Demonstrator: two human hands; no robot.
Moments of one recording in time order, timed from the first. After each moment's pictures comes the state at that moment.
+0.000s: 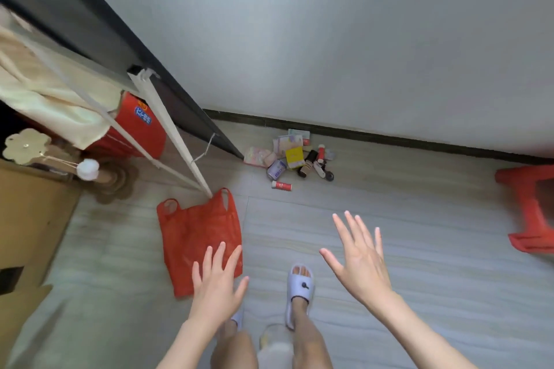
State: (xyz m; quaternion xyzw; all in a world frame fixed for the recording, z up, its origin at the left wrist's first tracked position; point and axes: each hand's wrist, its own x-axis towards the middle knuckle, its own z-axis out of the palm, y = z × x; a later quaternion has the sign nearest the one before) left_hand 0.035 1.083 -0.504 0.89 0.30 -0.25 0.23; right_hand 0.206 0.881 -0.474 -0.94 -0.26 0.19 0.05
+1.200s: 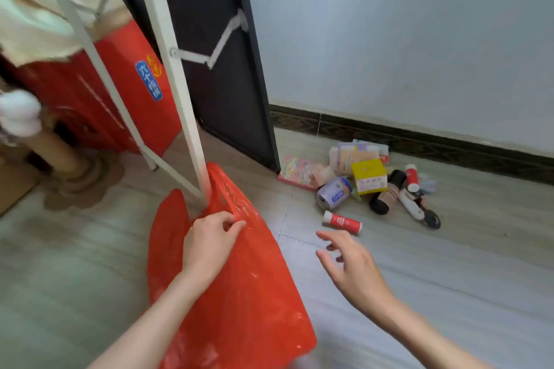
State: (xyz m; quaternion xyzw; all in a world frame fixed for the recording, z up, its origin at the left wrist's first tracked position) left_hand 0.108 1.204 -0.942 0.86 0.44 0.14 0.23; right_hand 0.230 1.004 -0.958 -0.85 -0.38 0.16 0.34
